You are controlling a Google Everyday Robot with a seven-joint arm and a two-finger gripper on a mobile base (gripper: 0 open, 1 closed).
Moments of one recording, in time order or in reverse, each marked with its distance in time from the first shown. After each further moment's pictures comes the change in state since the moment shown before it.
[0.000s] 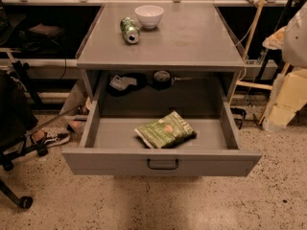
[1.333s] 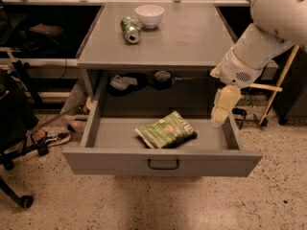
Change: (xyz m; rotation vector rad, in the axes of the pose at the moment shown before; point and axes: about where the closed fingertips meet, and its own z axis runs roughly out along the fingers) arm -0.034 -0.061 0.173 -0.216 -0.127 -0.032
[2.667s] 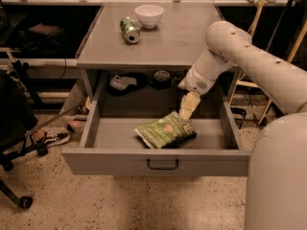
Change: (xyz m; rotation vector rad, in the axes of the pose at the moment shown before) arm -0.041 -0.072 0.142 -0.164 -0.114 -0.029
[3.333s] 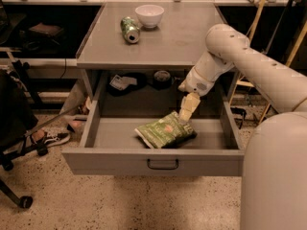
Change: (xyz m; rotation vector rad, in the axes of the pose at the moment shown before) arm 0.002 -0.007 0.011 -0.027 -0.015 0.007
